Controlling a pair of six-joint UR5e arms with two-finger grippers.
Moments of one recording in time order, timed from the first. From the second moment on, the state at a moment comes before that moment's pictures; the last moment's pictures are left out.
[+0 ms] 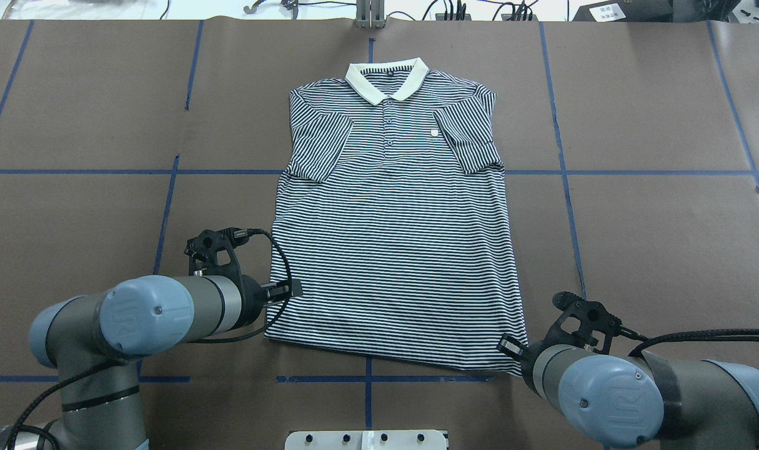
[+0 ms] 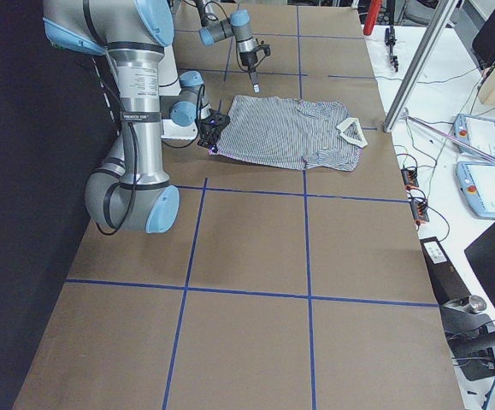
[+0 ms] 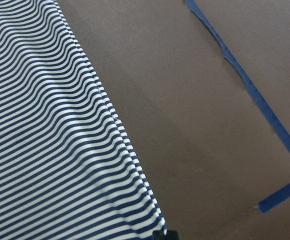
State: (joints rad) left arm -0.30 -1.86 -1.91 -1.99 -1.56 -1.60; right arm 0.13 -1.47 2.22 -1.61 1.45 2.02
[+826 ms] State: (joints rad) left arm -0.23 -1.83 -1.91 -1.98 -1.54 -1.64; right arm 0.13 -1.47 2.22 -1.61 1.45 2.01
